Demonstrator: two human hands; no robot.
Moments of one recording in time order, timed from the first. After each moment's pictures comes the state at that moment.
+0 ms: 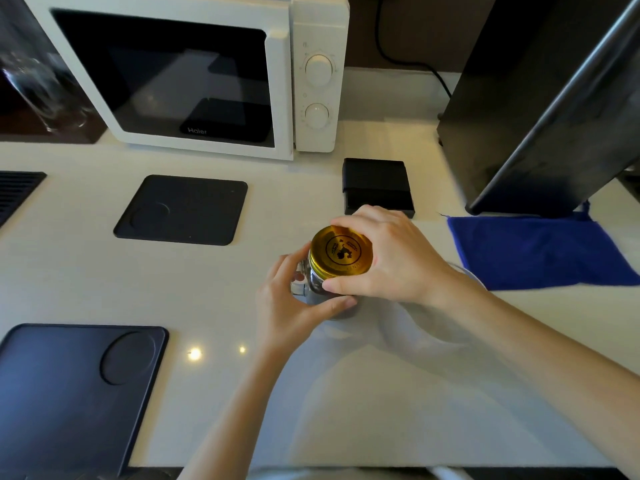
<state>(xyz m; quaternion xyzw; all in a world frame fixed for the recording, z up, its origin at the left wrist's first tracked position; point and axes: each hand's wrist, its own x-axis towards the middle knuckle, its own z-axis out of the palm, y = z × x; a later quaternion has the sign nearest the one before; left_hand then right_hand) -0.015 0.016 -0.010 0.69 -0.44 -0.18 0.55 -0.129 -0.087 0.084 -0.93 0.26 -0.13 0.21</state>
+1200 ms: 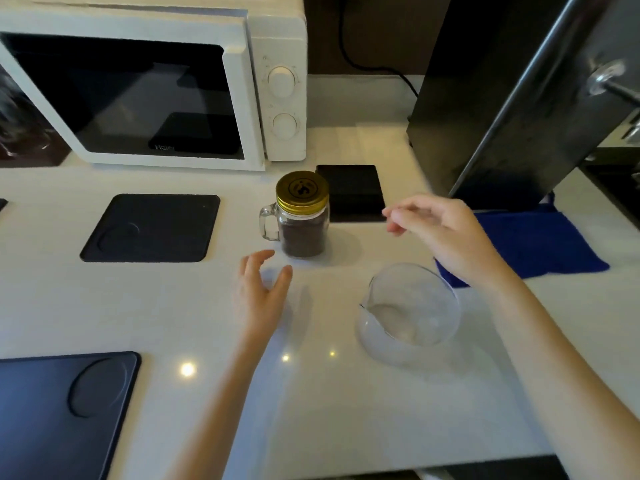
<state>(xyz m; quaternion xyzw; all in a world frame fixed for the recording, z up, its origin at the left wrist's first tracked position) -0.003 -0.016 -0.024 0.79 -0.36 -0.18 0.46 -0.197 -0.132 0.090 -0.78 0.37 -0.27 0.43</state>
